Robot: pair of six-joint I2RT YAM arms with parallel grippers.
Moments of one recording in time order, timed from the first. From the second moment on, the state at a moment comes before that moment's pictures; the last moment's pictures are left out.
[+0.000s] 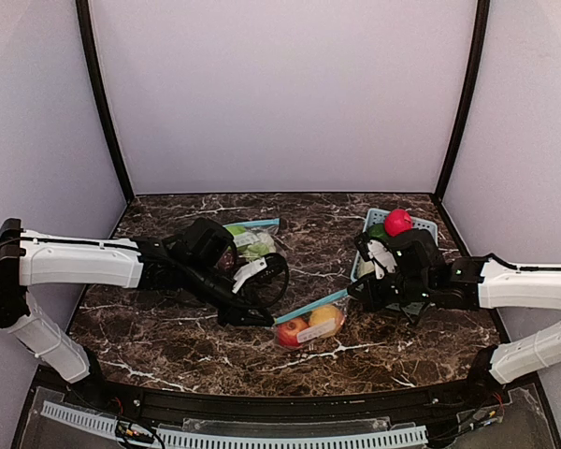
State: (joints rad) left arm -0.91 1.50 0.95 -0.29 0.62 0.05; right arm 0.86 1.16 0.66 -0.19 0.00 0.37
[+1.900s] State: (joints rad) left arm -0.29 1.17 0.72 -0.07 0.17 -0.33; right arm 0.41 1.32 0.83 -0.22 -0.15 0.35
